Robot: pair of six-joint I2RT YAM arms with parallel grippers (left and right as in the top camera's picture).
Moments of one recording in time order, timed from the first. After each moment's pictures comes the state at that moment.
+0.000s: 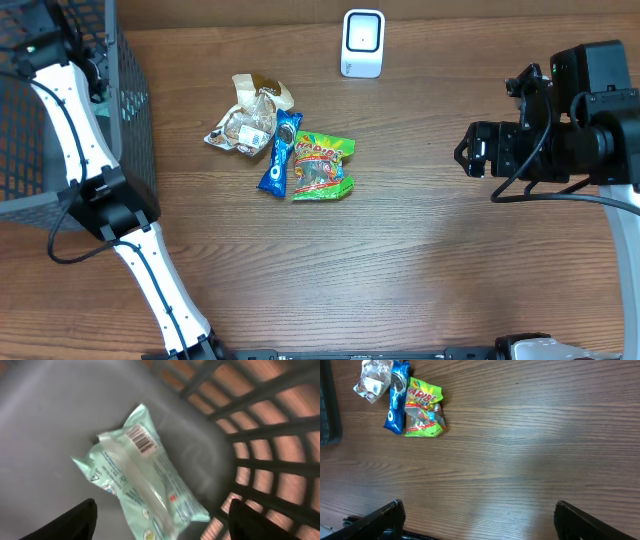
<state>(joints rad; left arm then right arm) 0.42 2.70 2.85 -1.26 -0.04 -0.47 0.12 1.44 1.80 -1.55 -0.26 0.17</state>
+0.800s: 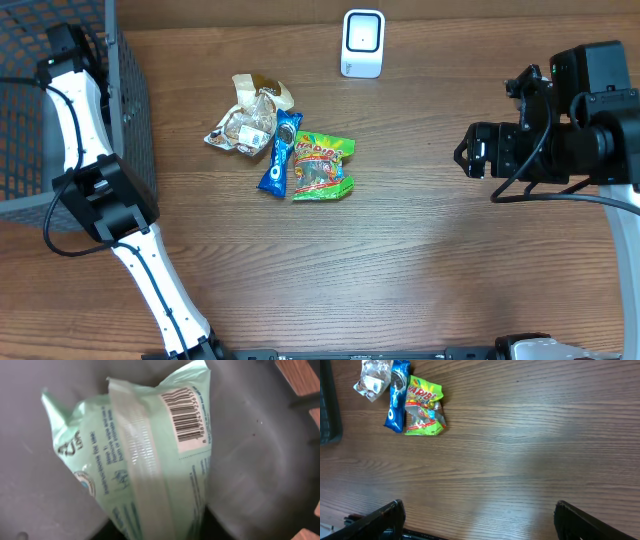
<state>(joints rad) 0.43 2.65 2.55 -1.11 -0.09 -0.63 0.12 1.44 1.80 -1.55 -0.26 0.17</state>
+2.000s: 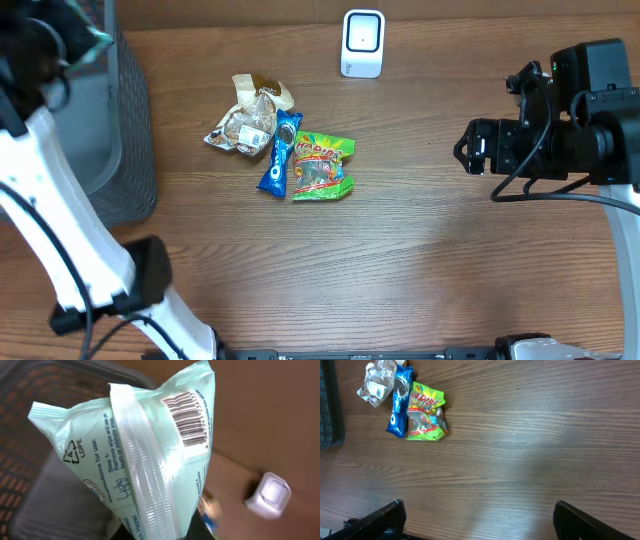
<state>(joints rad) 0.24 1.95 2.88 -1.60 0.04 -0.27 0.12 1.44 1.80 -1.52 -0.26 0.17</state>
